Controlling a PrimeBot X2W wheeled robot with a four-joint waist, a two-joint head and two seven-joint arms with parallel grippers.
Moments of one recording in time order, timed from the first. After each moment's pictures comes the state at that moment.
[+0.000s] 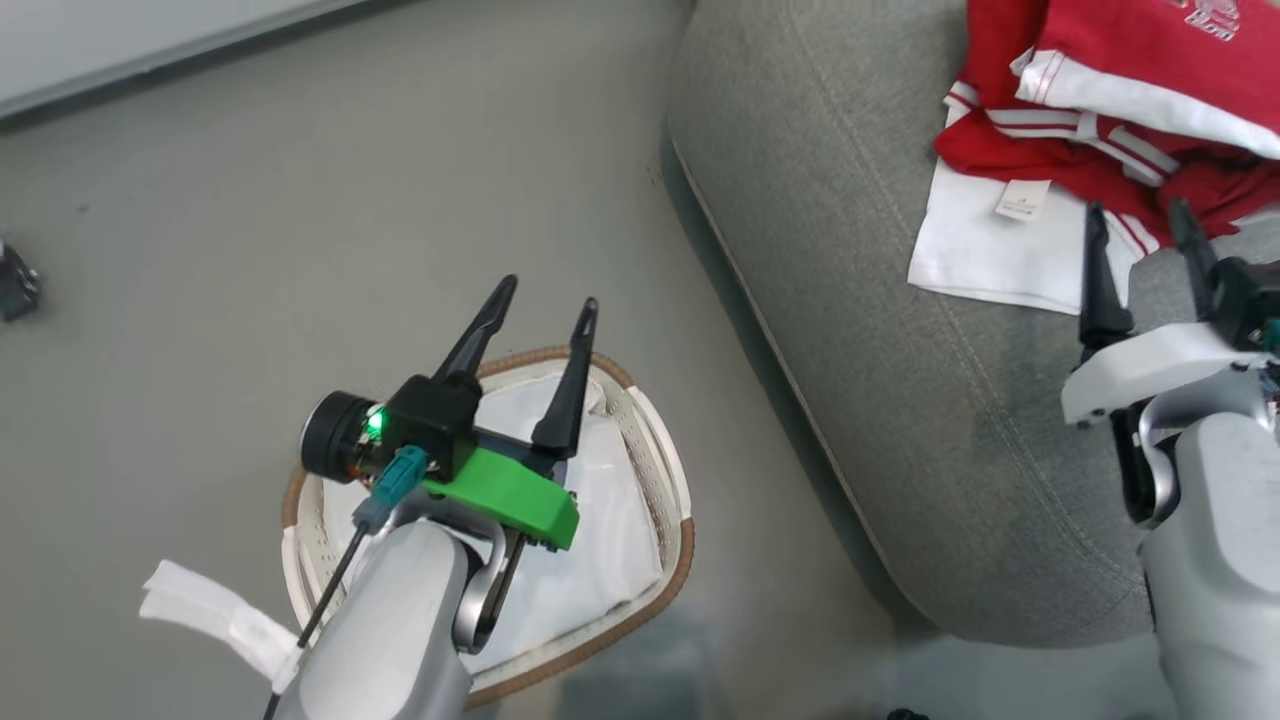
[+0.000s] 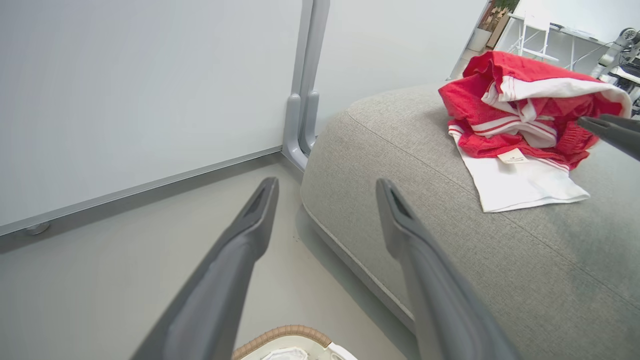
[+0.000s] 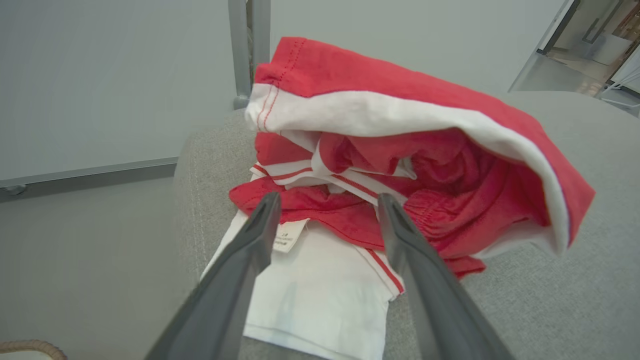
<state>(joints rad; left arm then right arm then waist) -0.42 0.05 -0.42 0.35 -0.24 -0.11 -0.26 -0.54 -0.15 -0.14 0.51 0.10 0.13 -0.26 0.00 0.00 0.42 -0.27</state>
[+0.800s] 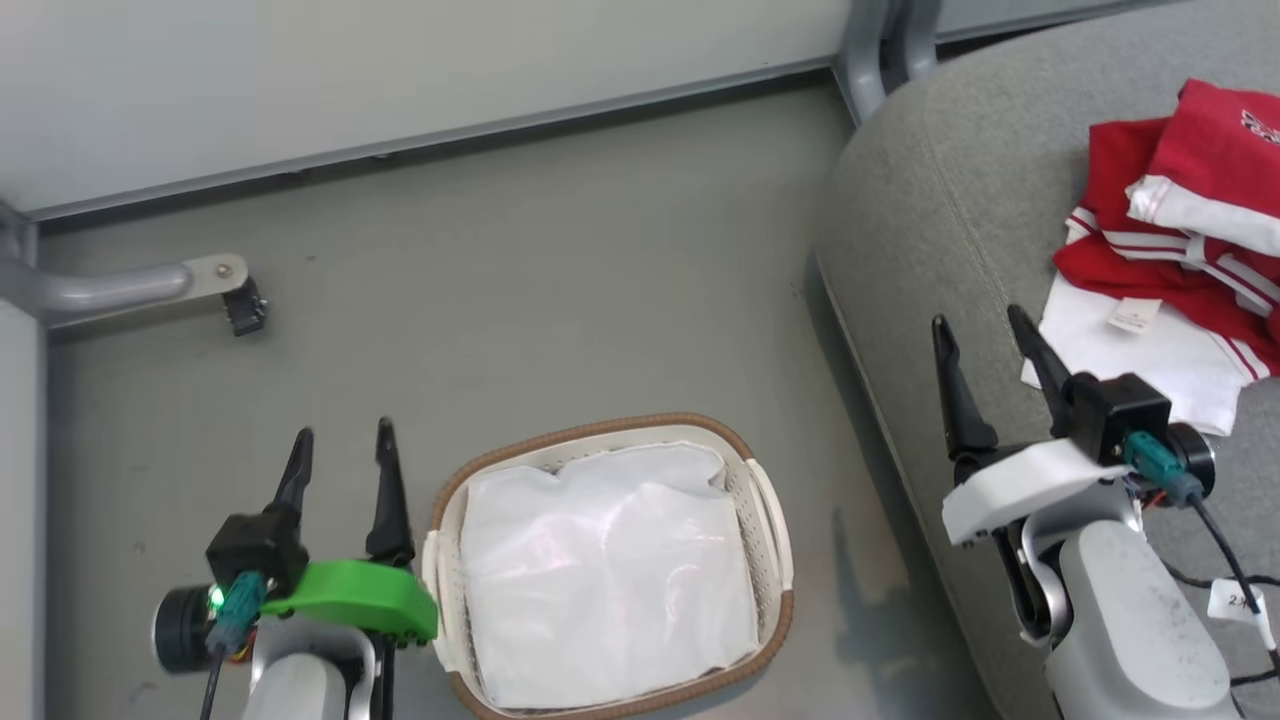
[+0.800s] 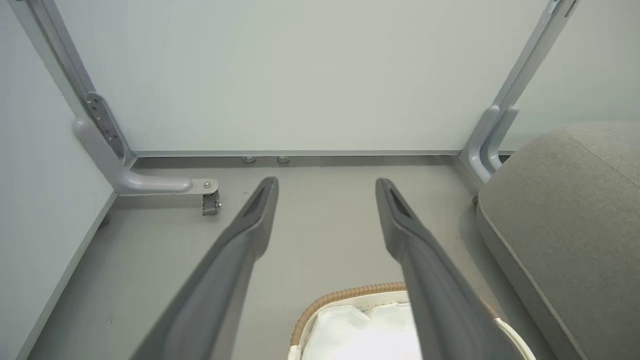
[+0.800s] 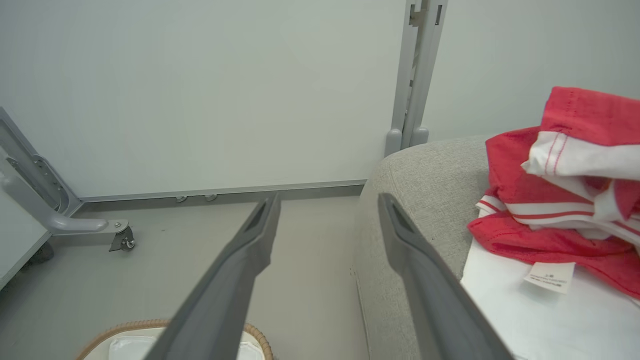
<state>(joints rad) -0.18 0.05 -0.11 0.35 -0.25 -0.01 -0.26 -0.35 -0.07 0.04 0.36 0.16 0.13 -0.26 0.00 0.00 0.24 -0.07</state>
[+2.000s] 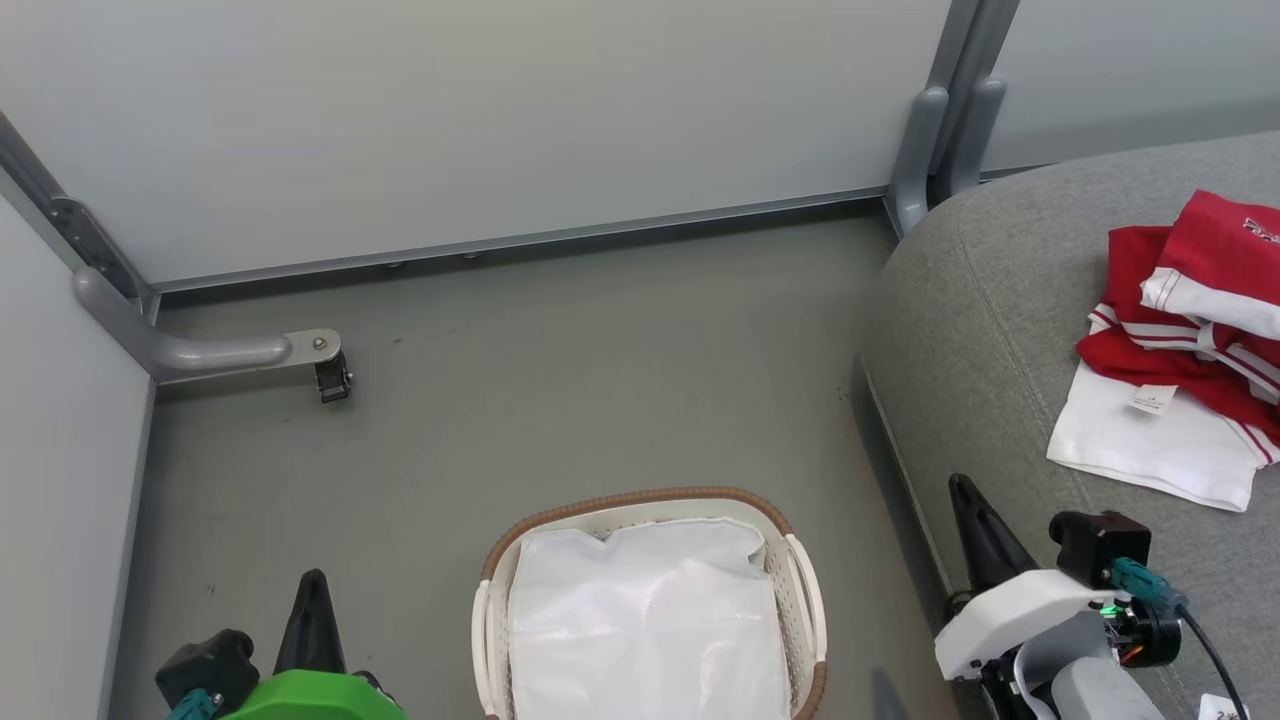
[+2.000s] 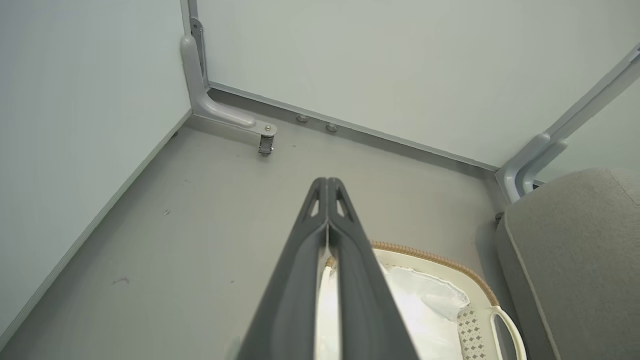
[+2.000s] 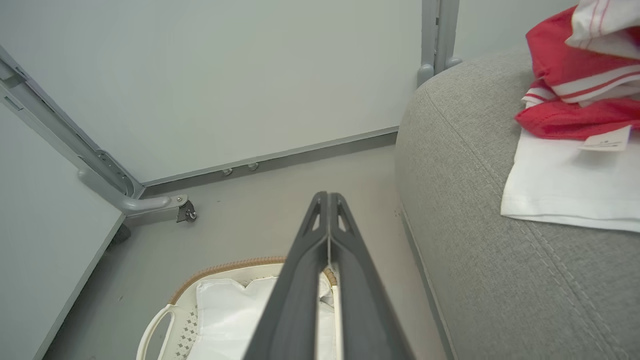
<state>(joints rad) -0.01 0.04 -0.02 0.40 -0.43 -0.02 -0.22 -0.15 -0.04 0.07 0.41 0.32 0.13 -0.22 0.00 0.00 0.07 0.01</state>
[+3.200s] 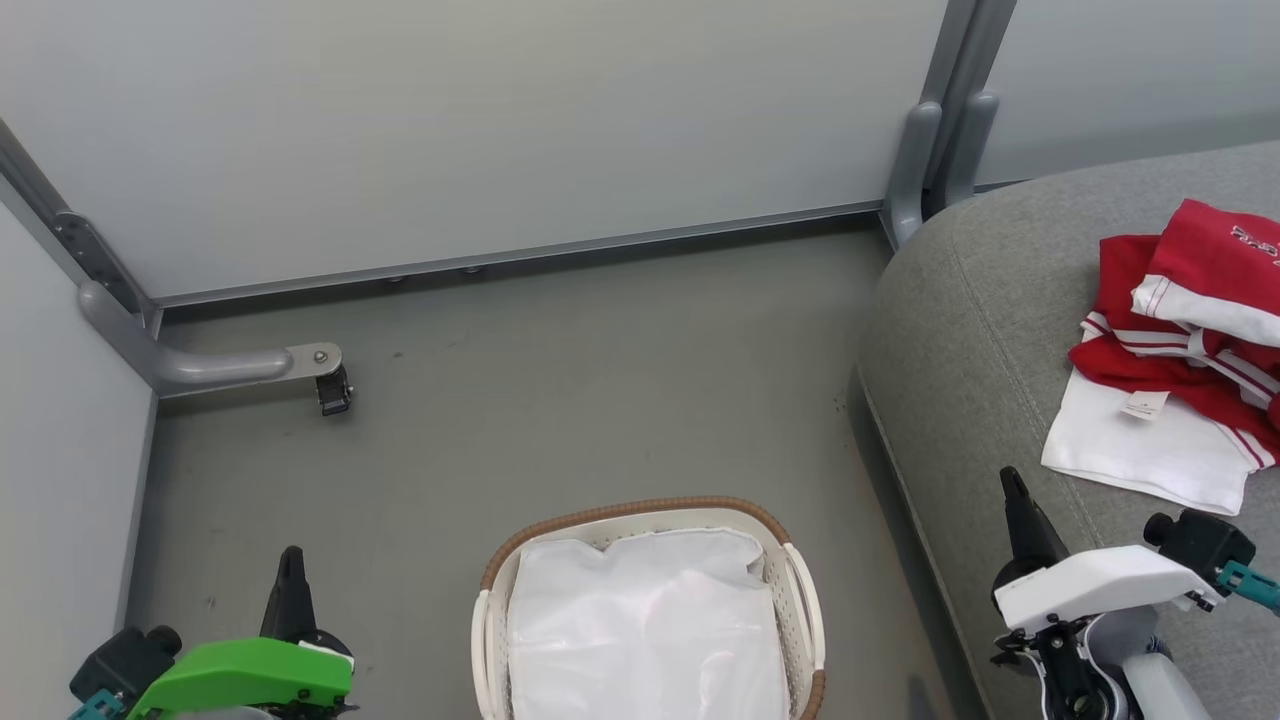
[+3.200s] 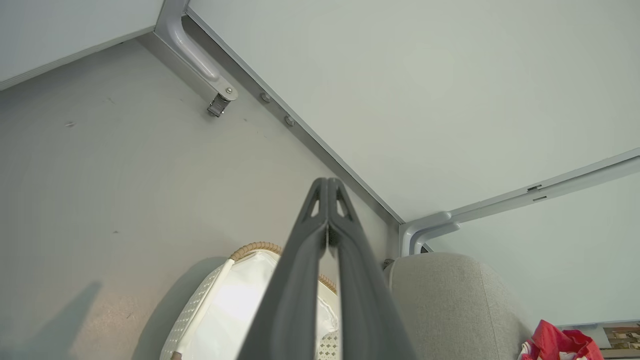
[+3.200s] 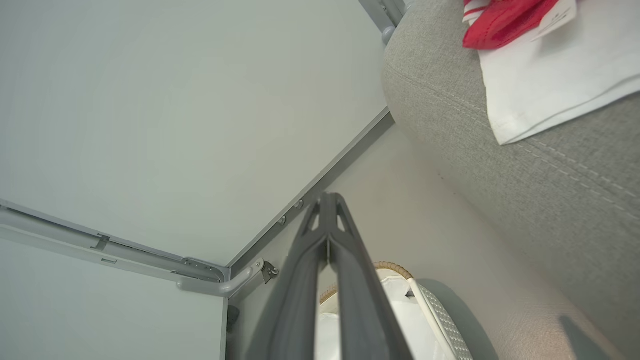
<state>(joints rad) -0.03 0.04 0.03 0.33 -0.95 -0.06 -0.08 -0.13 -0.04 -0.01 0.34 0.88 0.13 -0.07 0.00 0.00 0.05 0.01</state>
